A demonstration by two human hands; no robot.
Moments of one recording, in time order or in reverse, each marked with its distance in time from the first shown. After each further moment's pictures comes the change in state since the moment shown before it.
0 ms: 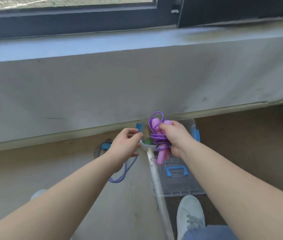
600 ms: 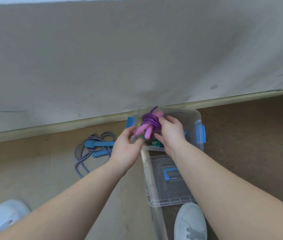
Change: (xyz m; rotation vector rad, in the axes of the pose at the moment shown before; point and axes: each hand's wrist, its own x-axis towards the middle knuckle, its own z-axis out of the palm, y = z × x) left_hand 0.108 -0.065 0.049 0.079 -0.004 -0.027; right_hand 0.139 0.044 0.013 0.316 0.213 0.025
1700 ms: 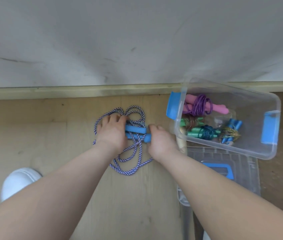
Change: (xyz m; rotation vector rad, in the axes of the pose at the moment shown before) left_hand 0.113 -0.150 -0.106 1.066 0.054 0.031; right_hand 0.051 0.161 0.098 -1.549 -0.449 -0.313
